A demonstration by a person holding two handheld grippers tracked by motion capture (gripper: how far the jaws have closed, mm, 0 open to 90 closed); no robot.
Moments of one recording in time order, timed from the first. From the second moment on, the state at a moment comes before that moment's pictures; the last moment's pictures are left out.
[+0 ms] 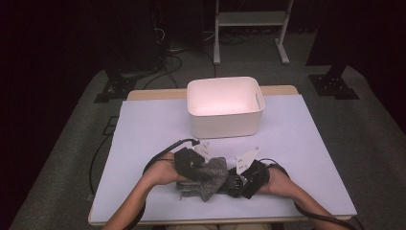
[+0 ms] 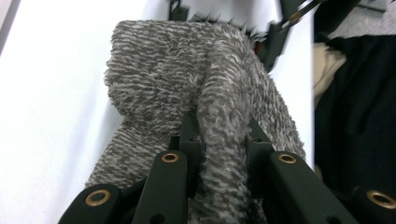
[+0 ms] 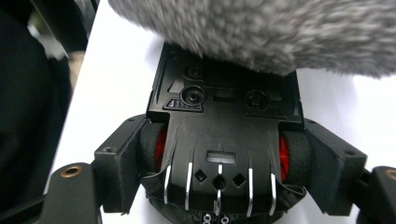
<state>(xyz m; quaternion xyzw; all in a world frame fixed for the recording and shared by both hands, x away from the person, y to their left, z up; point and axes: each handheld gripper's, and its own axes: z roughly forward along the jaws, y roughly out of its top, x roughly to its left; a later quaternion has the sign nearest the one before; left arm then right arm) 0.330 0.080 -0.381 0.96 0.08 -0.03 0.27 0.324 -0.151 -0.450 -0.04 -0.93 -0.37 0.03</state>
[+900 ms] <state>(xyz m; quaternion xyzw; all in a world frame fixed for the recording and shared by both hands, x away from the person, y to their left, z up) 0.328 0.013 -0.393 0.96 0.02 -0.05 0.26 0.317 -0.166 -0.458 -0.07 -0.92 -0.38 0.00</state>
